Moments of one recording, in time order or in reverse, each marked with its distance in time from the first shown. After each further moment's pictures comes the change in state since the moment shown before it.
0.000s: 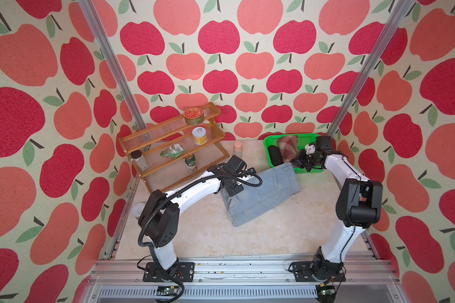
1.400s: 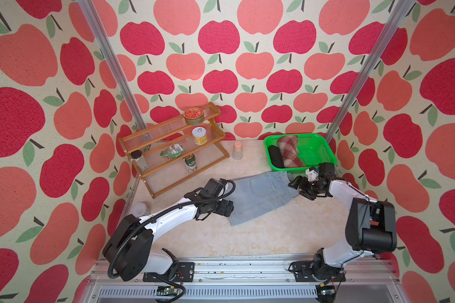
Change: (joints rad) left arm 0.036 -0.357 -0.618 0.313 0.169 -0.807; right arm -0.048 -0.295 -0.572 0.095 0.030 -0.254
